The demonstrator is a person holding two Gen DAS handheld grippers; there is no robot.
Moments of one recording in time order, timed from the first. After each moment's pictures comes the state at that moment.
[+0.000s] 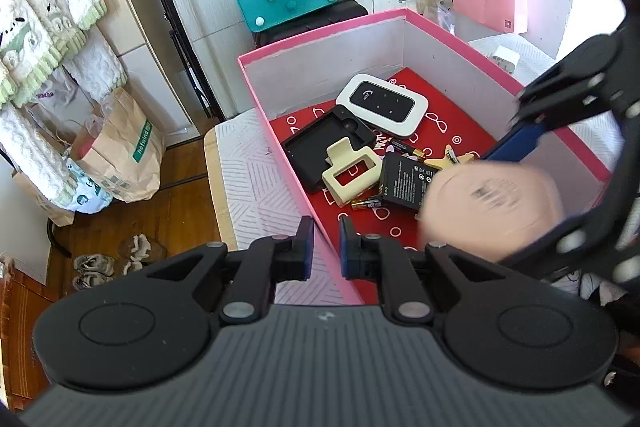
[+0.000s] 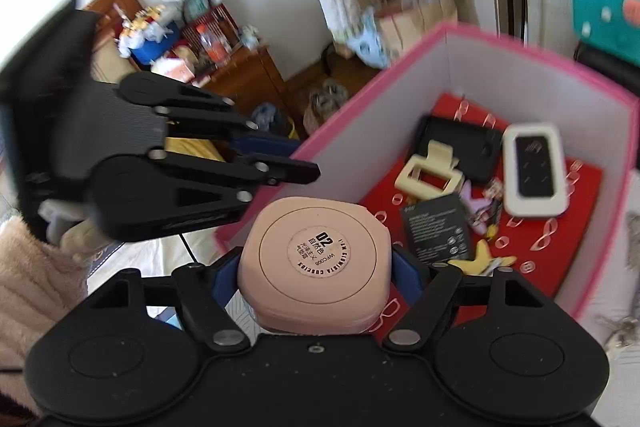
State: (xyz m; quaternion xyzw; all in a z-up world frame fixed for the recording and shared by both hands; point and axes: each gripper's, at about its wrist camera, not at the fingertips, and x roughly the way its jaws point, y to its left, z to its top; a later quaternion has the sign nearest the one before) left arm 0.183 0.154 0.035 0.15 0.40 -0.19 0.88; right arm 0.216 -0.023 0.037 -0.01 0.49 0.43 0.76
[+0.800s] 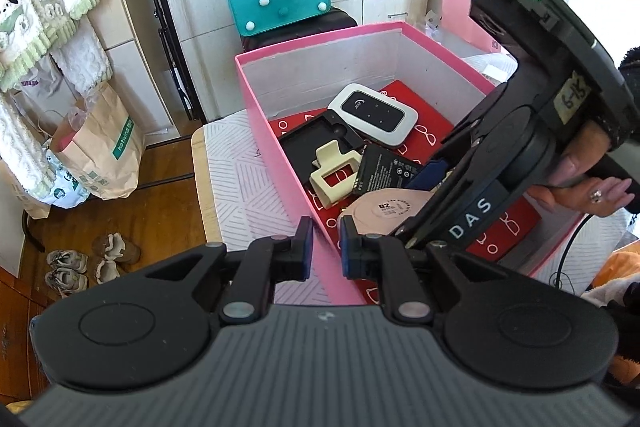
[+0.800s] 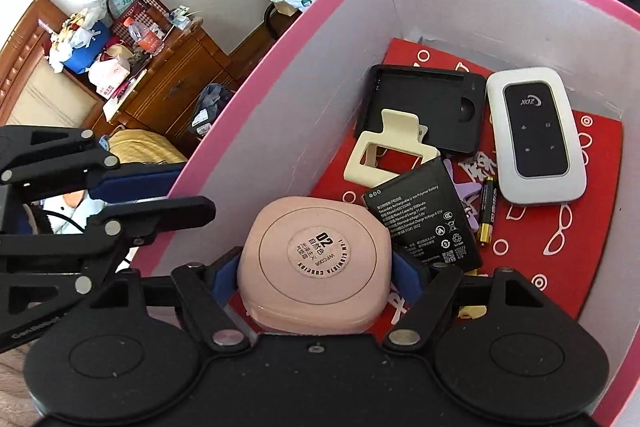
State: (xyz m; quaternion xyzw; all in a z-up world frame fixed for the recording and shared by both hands) left arm 0.183 0.169 0.032 0.11 0.39 -0.21 0.89; right arm 0.270 0.004 -0.012 0.01 0.56 0.36 0.75
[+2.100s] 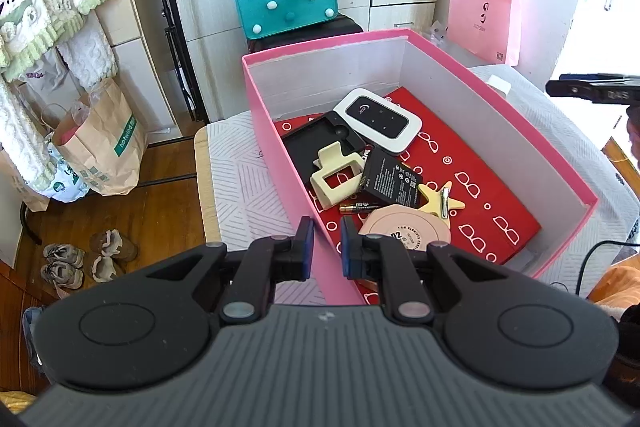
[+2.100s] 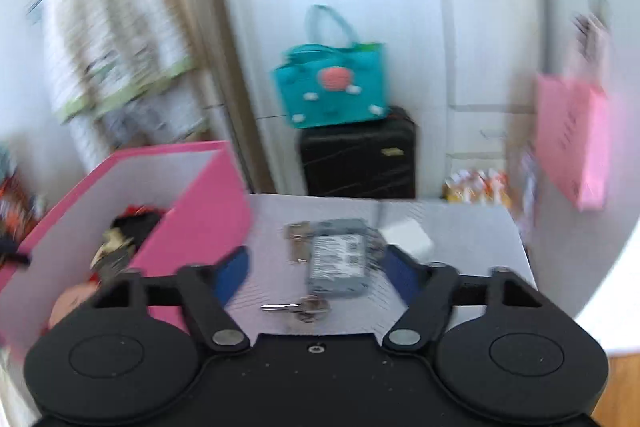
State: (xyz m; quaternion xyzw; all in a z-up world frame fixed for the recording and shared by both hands) left arm 0.180 0.172 0.029 0.09 0.39 -0.20 0.90; right arm 0.193 -0.239 0.008 0.08 0.30 0.09 0.94
